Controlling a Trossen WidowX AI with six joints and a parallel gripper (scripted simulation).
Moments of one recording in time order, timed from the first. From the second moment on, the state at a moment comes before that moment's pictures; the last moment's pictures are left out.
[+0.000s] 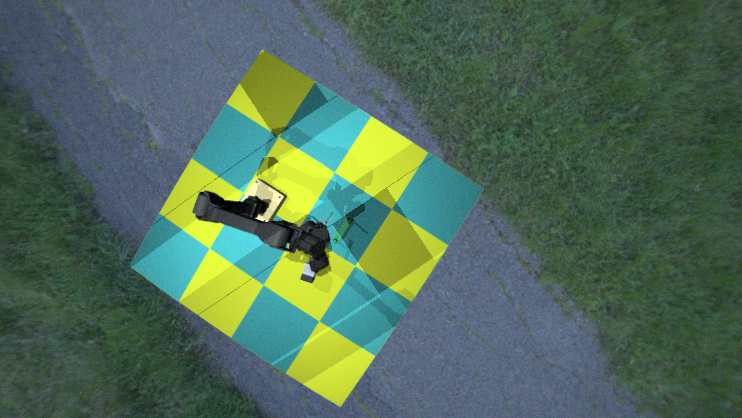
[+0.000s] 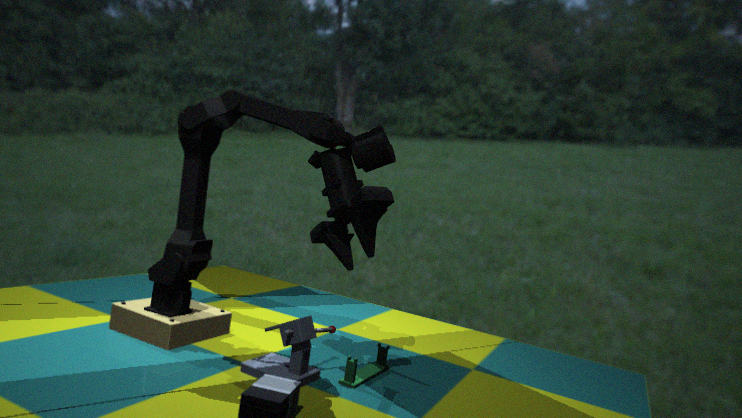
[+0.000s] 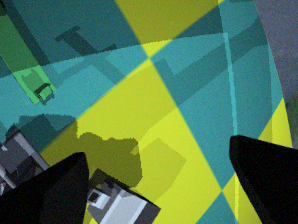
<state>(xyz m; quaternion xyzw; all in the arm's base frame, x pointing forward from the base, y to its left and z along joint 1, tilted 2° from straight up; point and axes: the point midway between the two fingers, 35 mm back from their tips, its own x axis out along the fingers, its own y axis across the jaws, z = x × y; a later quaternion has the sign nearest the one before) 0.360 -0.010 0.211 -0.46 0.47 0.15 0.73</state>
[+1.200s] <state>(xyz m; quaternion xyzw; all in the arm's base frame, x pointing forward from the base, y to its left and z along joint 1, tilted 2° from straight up) 0.312 0.046 0.107 -0.46 0.52 0.45 0.56</state>
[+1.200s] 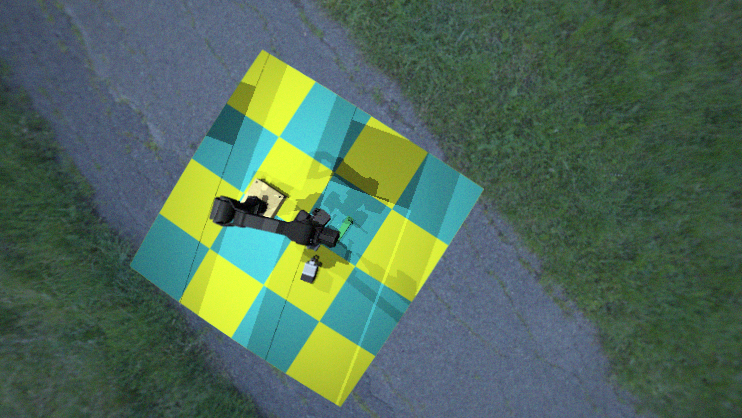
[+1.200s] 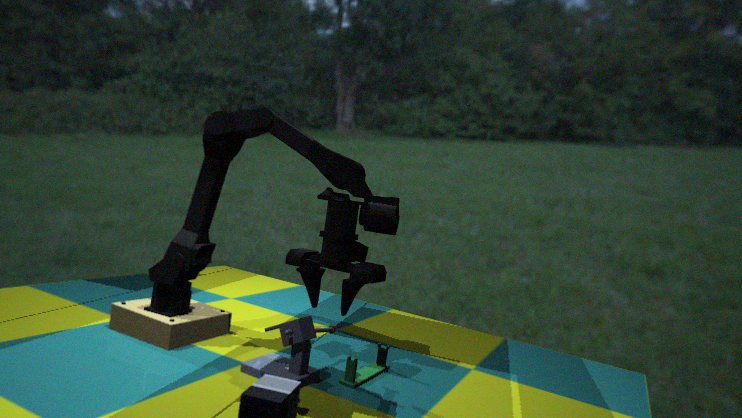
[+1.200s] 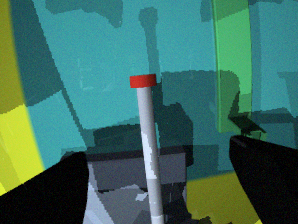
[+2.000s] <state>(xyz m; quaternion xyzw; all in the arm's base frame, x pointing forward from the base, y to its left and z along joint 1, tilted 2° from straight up) 0.316 0.048 0.070 -0.47 0.52 0.45 0.56</state>
